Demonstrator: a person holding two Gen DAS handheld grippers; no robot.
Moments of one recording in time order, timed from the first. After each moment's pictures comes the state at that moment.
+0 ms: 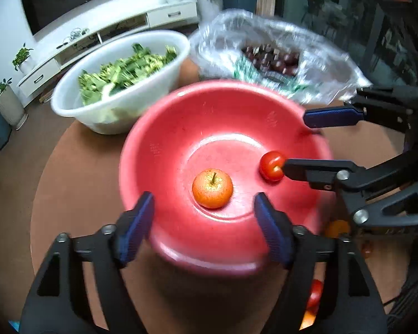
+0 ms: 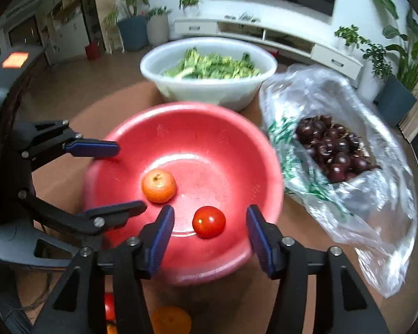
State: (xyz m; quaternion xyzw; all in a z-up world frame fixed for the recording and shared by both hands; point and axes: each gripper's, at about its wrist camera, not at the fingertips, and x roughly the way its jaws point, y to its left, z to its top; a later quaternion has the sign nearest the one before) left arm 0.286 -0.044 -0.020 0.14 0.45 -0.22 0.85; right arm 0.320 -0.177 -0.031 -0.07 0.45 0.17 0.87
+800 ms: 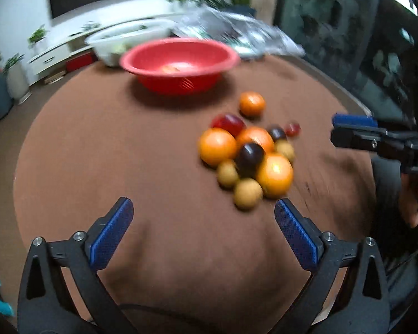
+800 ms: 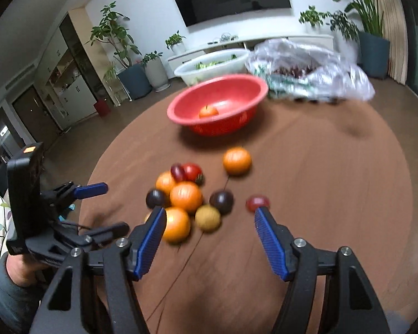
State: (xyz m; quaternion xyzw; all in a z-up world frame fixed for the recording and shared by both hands) left arm 0.058 -0.008 -0.053 0.09 0.44 -0.24 0.86; right arm 0.106 -0.210 -0.049 0.10 0.40 0.18 0.89
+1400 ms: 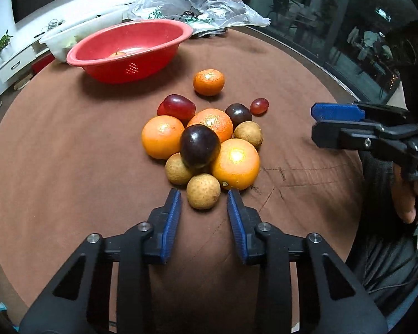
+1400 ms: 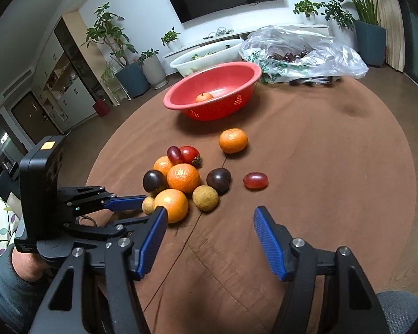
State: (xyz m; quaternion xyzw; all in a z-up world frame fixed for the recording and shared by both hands) left arm 0.065 -0.038 -0.073 0.11 0.47 -0.31 0.82; right arm 0.091 -0.215 -0.061 0.12 0.41 0.18 0.89
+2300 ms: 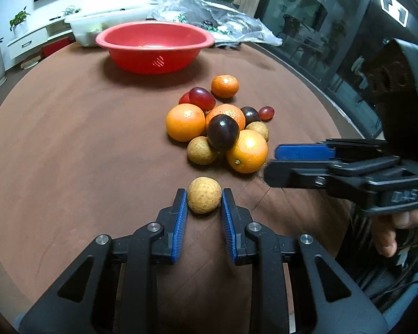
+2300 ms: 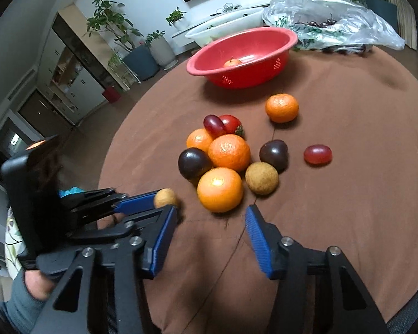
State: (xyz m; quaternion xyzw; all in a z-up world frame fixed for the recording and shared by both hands) left arm 0.051 0.003 -0.069 0.03 0.45 -0.30 0.84; right arm 0.111 -0.166 -0.084 0.14 0.47 0.21 0.85
